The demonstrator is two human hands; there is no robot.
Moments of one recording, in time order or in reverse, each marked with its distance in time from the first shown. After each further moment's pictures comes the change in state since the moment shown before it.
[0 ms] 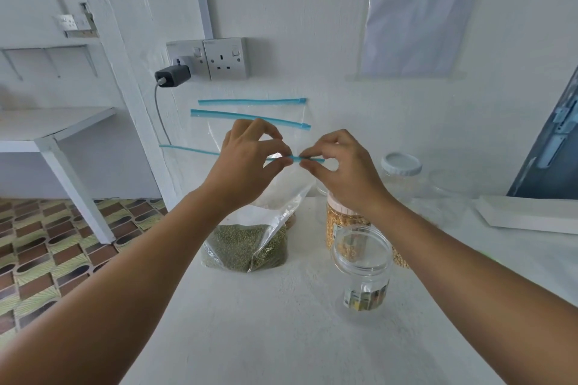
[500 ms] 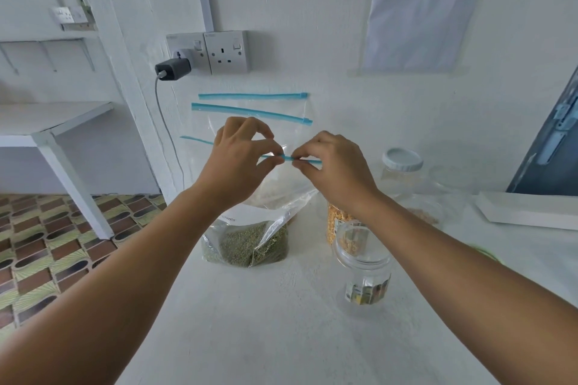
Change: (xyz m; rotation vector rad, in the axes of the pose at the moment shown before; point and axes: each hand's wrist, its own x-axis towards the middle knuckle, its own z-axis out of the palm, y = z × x) left_hand -0.011 -0.011 -0.004 0.065 0.002 0.017; right_hand 0.004 -0.017 0.013 -0.238 -0.014 -0.102
